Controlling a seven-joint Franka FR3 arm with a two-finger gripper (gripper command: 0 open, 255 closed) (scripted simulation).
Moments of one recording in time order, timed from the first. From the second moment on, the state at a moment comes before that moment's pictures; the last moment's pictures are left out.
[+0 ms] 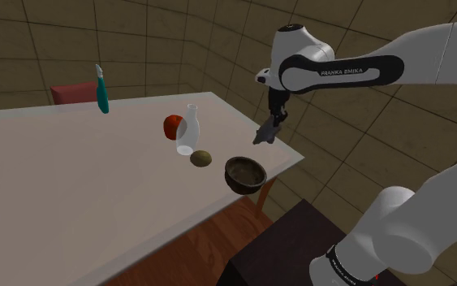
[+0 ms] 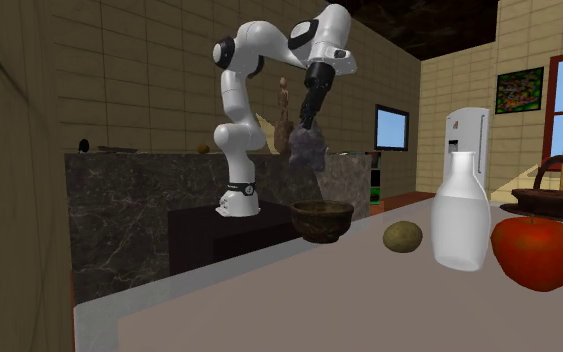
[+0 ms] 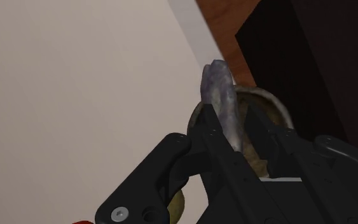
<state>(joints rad) 0.18 -0.22 -0.18 -2.18 -0.42 1.89 -0.92</state>
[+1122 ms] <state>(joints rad) 0.25 -0.22 -0.09 -2.29 -0.39 1.95 -0.74</state>
